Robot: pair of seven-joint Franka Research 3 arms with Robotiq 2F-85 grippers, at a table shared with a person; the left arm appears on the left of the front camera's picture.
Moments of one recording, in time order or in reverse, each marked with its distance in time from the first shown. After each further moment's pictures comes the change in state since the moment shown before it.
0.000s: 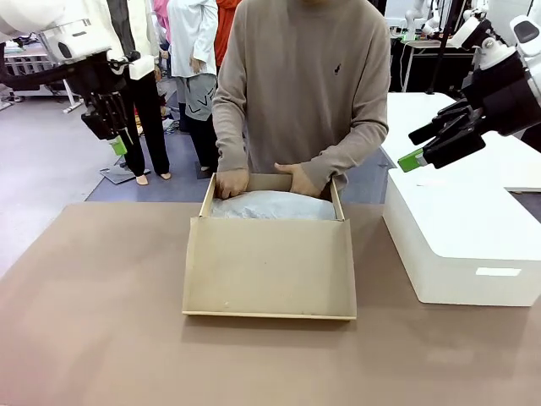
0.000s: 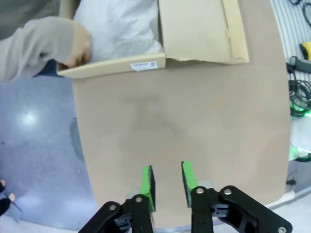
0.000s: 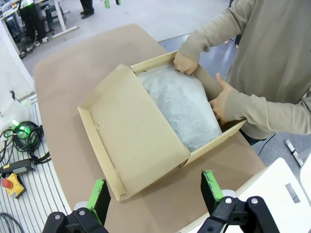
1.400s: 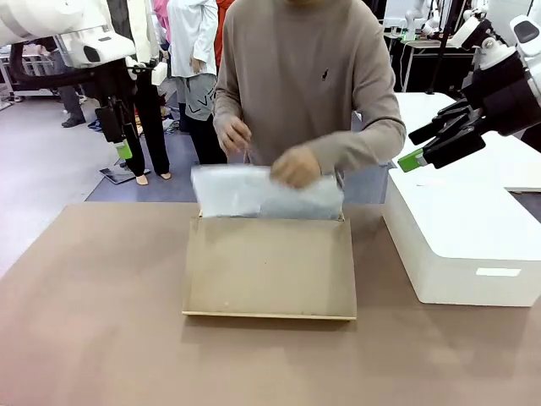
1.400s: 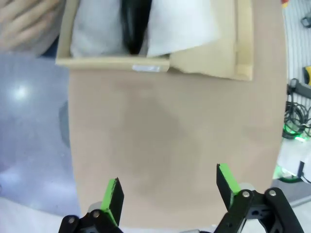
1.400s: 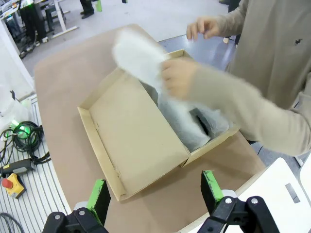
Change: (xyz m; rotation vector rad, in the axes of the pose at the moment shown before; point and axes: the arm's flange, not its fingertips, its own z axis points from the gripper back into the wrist) left arm 0.029 -0.008 -0.012 -0.004 0.033 0.159; right arm 0.000 0.000 0.000 0.000 0.000 0.000
